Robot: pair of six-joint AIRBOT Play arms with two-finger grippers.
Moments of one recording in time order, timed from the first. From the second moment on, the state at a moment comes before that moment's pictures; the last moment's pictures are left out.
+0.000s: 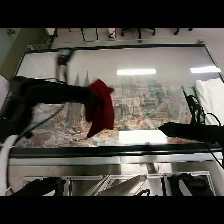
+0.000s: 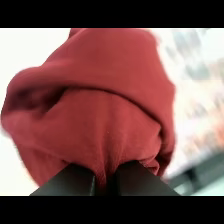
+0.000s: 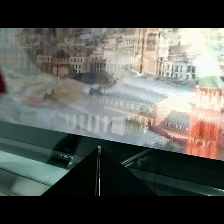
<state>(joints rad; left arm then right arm) -0.52 -1.22 1.42 -1.81 1.14 1.51 -0.06 -0.63 0.63 2.18 -1.19 -1.68</state>
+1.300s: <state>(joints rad) -0.57 -1.23 0.73 -2.12 0.88 1.57 0.15 -1.15 0.58 2.33 -0.97 -1.82</state>
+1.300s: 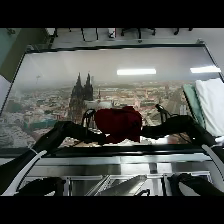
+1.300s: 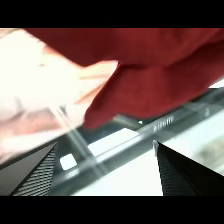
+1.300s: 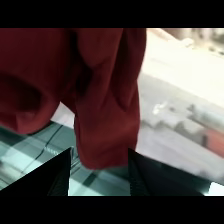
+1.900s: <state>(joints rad) -0.66 -1.48 0.91 -2.14 0.82 1.57 0.23 -1.32 0.62 2.38 -0.82 -1.83</state>
